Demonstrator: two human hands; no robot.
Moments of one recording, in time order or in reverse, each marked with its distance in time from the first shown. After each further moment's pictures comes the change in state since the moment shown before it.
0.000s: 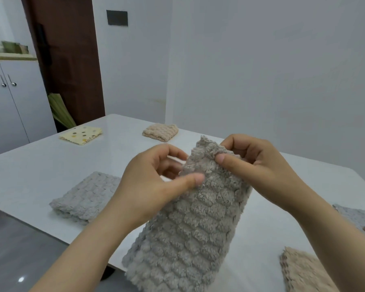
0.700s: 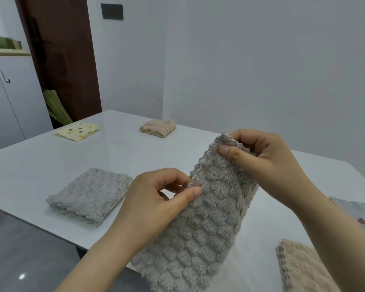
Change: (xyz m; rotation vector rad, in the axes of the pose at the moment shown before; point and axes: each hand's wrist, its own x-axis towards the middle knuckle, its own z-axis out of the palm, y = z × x) left_hand -0.025 -0.019 0.014 0.079 -0.038 0.038; right_hand -0.009 -0.005 0.000 -0.073 0.172 0.013
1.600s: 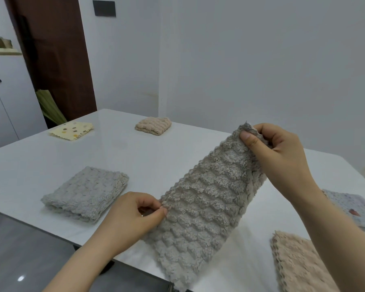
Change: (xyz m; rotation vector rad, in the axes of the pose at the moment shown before) left_hand -0.009 -0.059 -0.009 0.224 -0.136 -0.210; right_hand -0.002 0.033 -0.019 -0.084 0.335 0.012
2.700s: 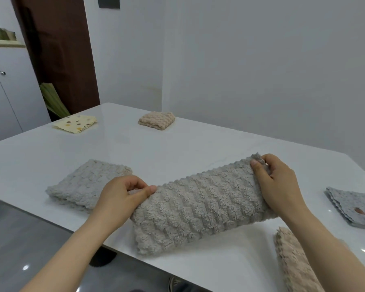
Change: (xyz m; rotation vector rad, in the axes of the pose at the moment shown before) left_hand 0.020 -0.027 -0.012 0.023 0.208 -0.066; right_hand -0.024 0.076 0.006 -0.393 -0.006 0.141
